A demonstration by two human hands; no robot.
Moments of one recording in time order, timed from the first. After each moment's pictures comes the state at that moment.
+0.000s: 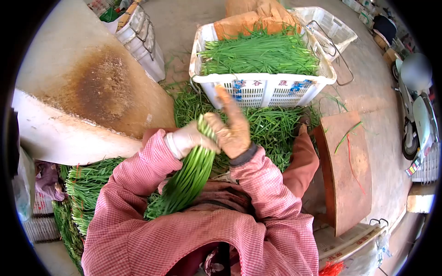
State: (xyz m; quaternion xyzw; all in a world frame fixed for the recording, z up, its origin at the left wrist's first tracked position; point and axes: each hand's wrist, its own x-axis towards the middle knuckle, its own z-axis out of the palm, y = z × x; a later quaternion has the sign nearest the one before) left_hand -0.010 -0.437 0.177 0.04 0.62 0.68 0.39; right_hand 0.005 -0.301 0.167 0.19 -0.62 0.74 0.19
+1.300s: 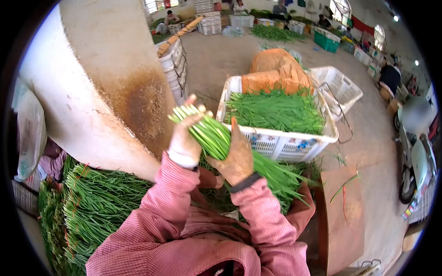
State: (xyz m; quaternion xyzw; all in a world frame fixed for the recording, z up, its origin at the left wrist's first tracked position) left_hand -0.018 -0.459 0.277 0.05 0.34 0.94 -0.08; right_hand 0.005 -0.335 0.246 0.18 -0.86 0.44 0.18
